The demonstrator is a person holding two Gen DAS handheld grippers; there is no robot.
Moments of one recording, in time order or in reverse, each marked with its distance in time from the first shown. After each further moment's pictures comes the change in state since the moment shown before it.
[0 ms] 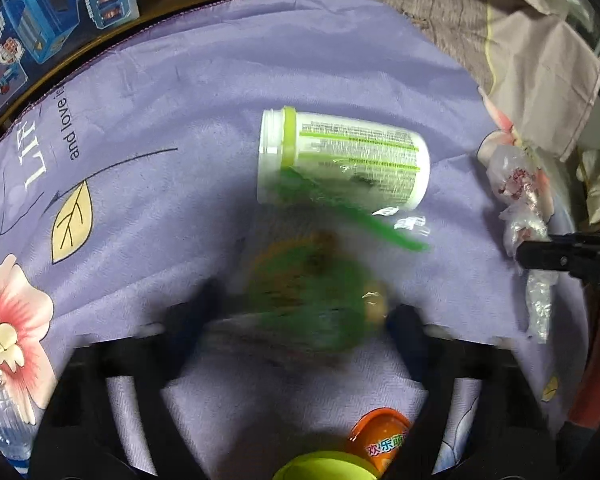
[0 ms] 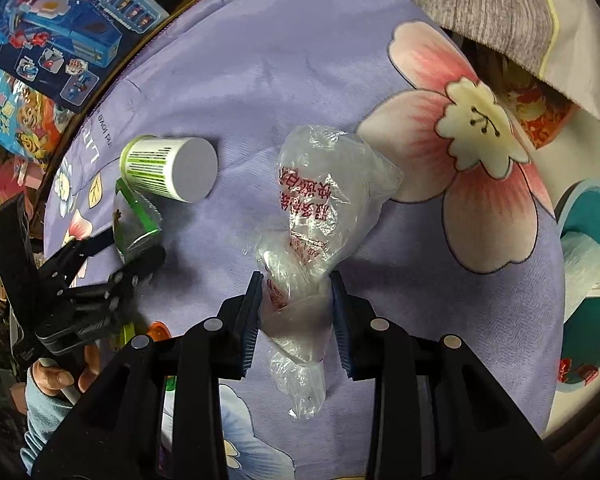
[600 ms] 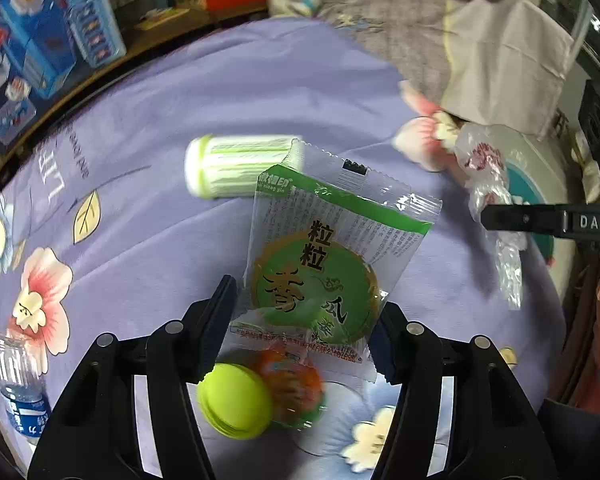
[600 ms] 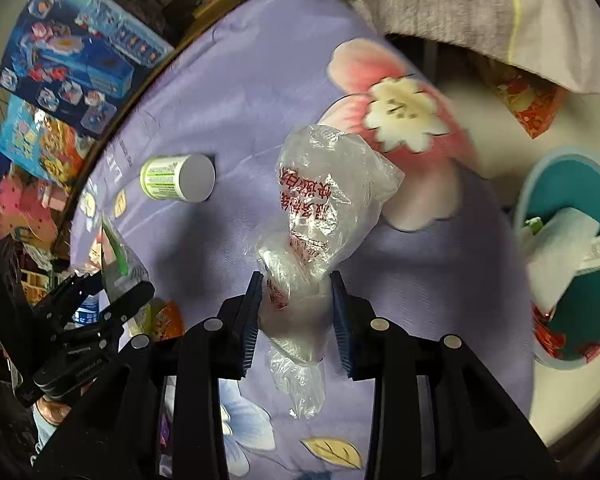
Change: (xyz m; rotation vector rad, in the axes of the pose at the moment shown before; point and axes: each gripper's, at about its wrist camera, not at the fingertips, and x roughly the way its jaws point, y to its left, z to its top) left arm -0.070 -0.076 -0.019 0.067 -0.027 -0.001; right arm -0.061 -0.048 -0.032 0.060 -0.102 0.101
